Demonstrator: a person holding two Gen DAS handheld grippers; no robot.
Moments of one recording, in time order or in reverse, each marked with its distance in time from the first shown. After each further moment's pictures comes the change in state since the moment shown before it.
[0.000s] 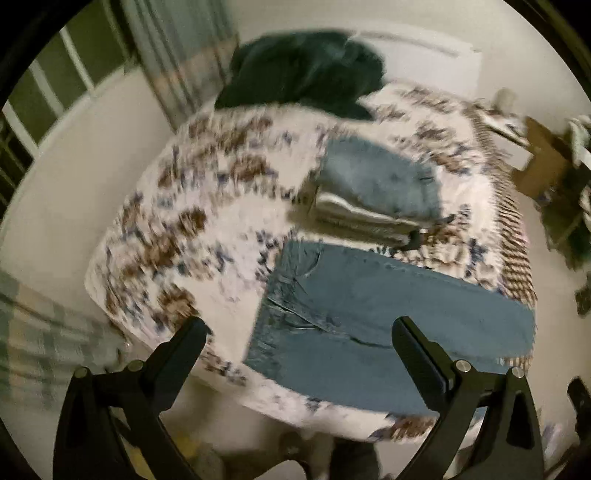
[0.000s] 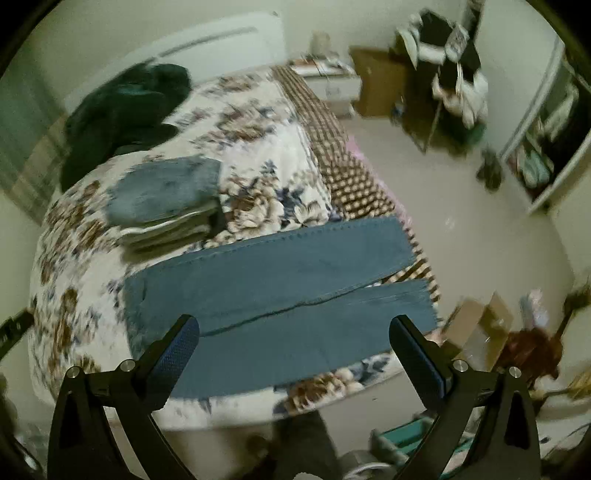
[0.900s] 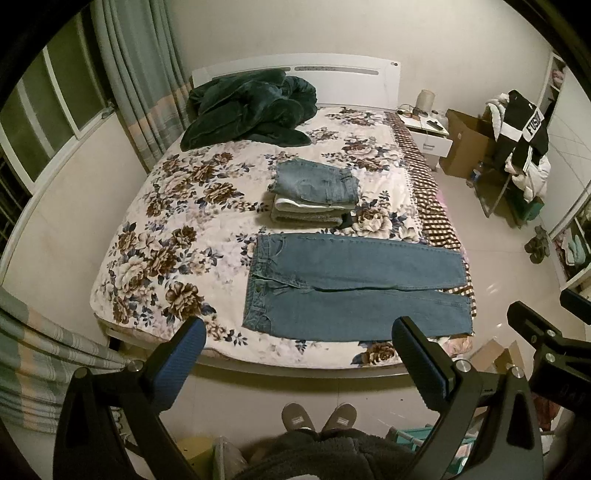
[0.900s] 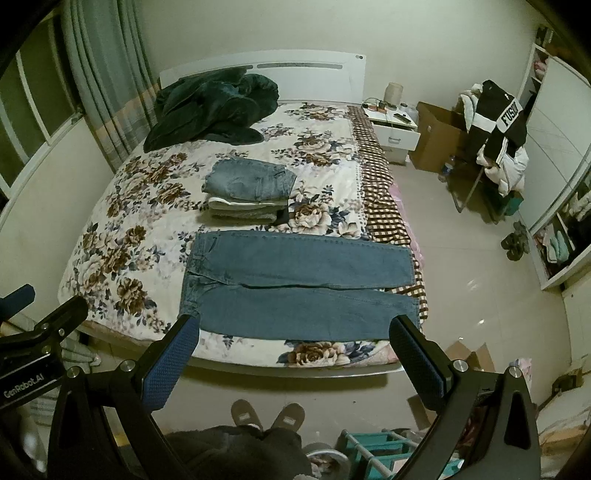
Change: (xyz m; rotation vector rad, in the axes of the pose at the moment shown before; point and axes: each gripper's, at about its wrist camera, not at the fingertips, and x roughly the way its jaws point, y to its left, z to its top) left arm -0.284 0.067 -0.120 0.209 -0.127 -0.184; right arm -0.312 0.010 -0.131 -0.330 -0.114 0.123
